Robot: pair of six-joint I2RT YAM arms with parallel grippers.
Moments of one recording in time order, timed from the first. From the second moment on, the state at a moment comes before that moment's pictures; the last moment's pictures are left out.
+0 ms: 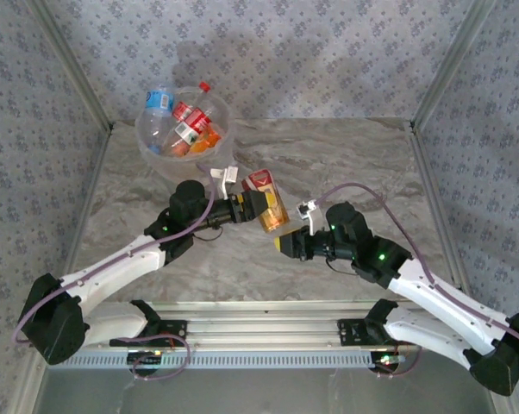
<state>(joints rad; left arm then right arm) -0.73 1.17 0.76 0.28 0.46 -0.96 0.81 0.86 0.74 -0.36 -0.33 0.54</state>
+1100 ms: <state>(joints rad) -0.70 0.99 0.87 -0.03 0.28 -1.06 0.86 0.82 0.74 -0.30 -0.32 0.55</state>
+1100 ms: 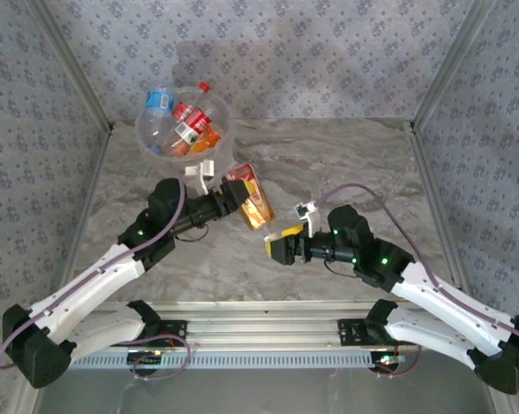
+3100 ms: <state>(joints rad) -0.03 1.35 1.32 -0.18 0.42 -1.44 0.86 0.60 0.80 -0.46 -0.22 0.50</state>
